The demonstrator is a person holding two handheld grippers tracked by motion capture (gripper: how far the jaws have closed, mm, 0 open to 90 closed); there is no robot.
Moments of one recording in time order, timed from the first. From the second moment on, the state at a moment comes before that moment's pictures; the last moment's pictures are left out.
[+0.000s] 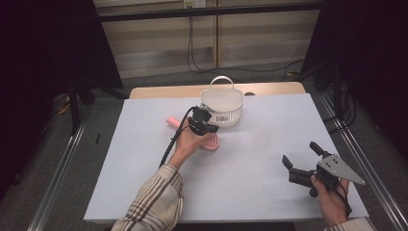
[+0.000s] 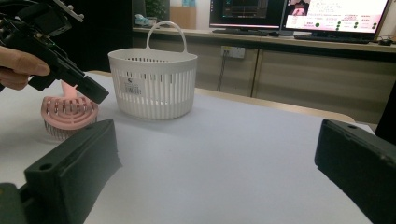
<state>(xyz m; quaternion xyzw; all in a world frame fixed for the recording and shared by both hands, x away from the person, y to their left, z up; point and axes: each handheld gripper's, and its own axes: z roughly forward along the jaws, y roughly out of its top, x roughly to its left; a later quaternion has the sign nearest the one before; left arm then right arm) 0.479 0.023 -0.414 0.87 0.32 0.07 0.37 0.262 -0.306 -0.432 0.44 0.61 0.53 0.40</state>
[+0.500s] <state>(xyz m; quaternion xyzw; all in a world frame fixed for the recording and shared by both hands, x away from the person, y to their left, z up) 0.485 0.019 -0.420 0.86 0.34 0.06 0.37 0.262 -0.306 -0.432 0.44 0.61 0.53 0.40</state>
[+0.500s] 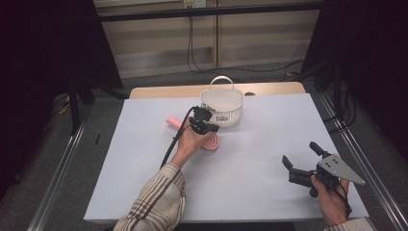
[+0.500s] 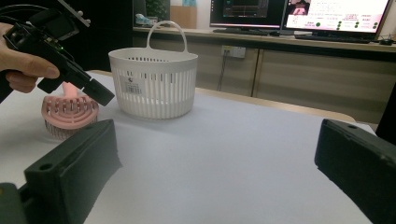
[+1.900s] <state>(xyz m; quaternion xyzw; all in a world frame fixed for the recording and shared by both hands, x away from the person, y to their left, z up) 0.474 0.024 -0.421 0.86 0.35 0.04 0.37 0.262 -0.306 -0.433 0.44 0.62 0.53 0.39</state>
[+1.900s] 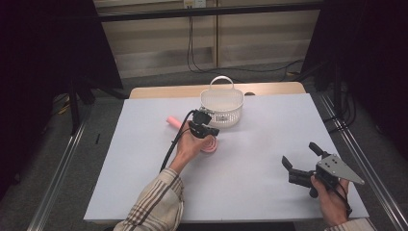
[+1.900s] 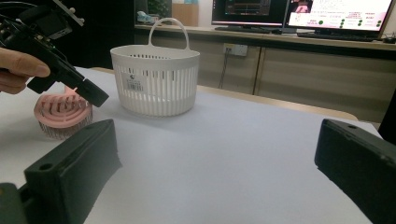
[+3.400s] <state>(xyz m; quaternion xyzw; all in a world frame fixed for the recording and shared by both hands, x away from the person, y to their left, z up) 0.463 0.022 -0.424 0.87 0.35 0.02 0.35 0.262 -0.307 -0.432 0.44 0.61 0.53 0.39</state>
